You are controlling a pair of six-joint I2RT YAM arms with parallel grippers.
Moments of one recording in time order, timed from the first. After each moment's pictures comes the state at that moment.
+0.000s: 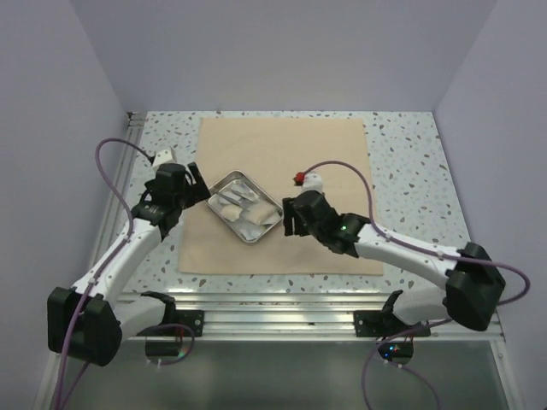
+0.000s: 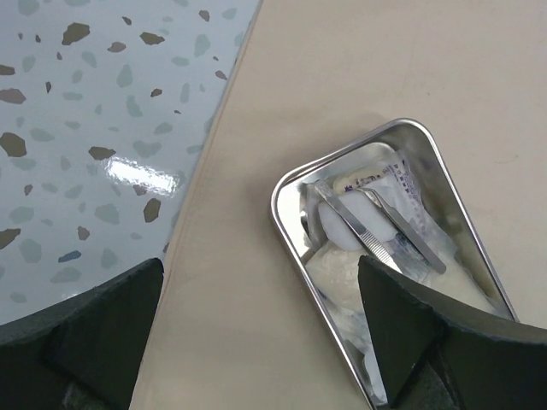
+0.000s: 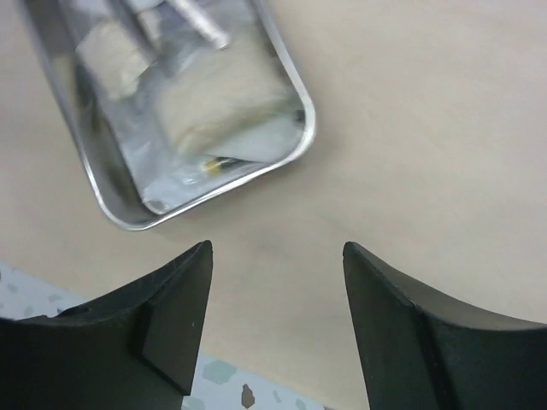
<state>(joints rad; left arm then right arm) -0.24 1.08 0.81 -0.37 -0.31 -0.53 0.95 1.45 0.96 -0.24 0.33 0.46</state>
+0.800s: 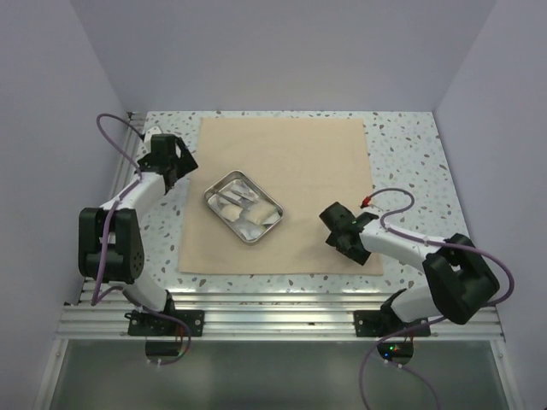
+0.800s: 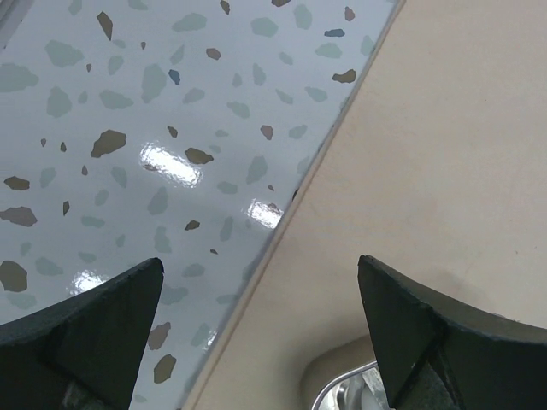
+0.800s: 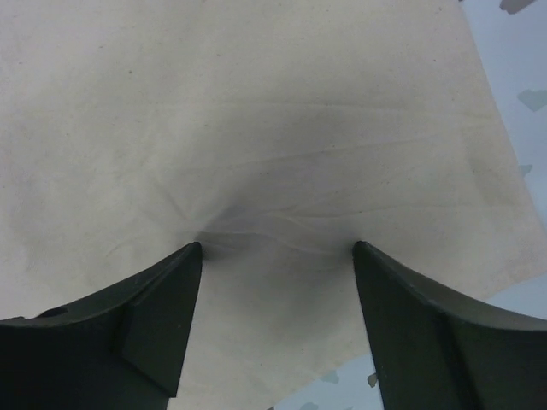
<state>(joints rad) -0.03 1.64 1.08 -0.16 -0.27 -0.51 0.65 1.38 0.70 -0.68 0.50 1.22</state>
